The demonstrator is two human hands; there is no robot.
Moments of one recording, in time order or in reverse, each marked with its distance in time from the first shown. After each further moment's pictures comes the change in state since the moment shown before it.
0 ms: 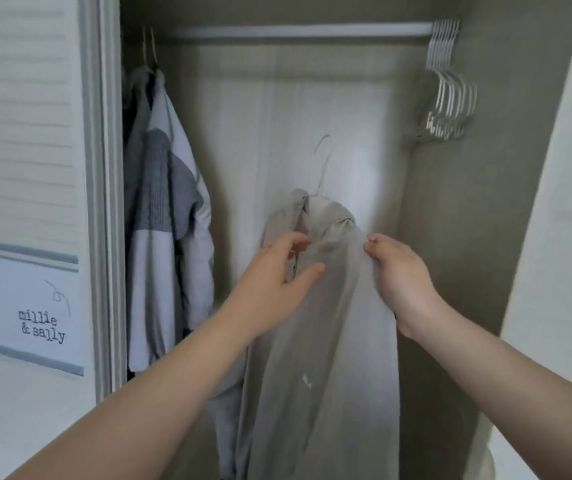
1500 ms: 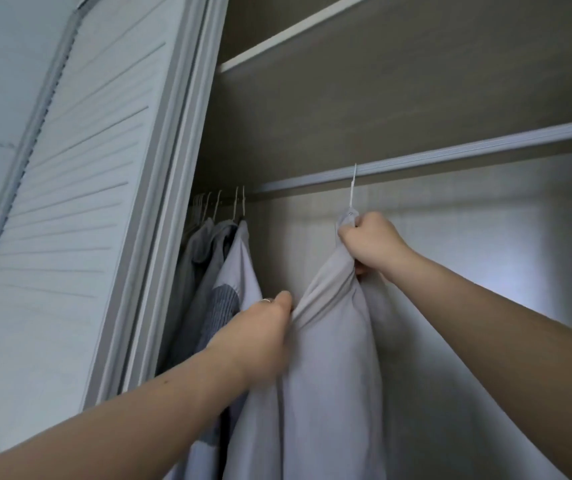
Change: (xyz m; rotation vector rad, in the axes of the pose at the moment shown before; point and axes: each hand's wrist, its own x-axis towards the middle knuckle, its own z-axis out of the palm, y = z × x) left_hand 0.222 -0.120 -0.135 0.895 -0.016 -0.170; right_hand 0.351 -0.122 0.215 -0.326 -0.076 -0.526
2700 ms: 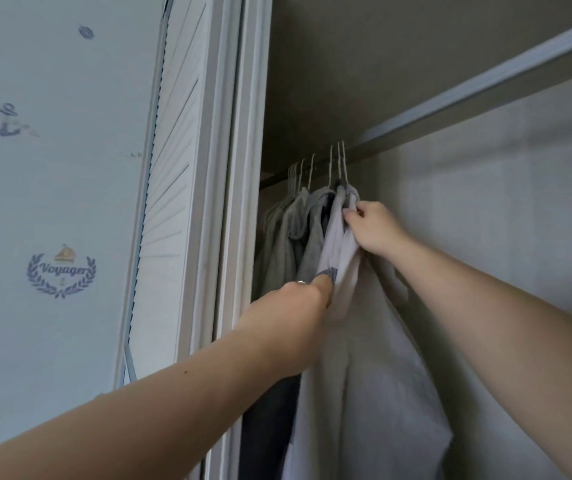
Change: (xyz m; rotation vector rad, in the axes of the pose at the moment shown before) left_hand -0.003 -0.077 -0.002 0.339 -0.050 -0.242; right_hand 0.078 0.006 0.226 0.301 -0.321 -0.177
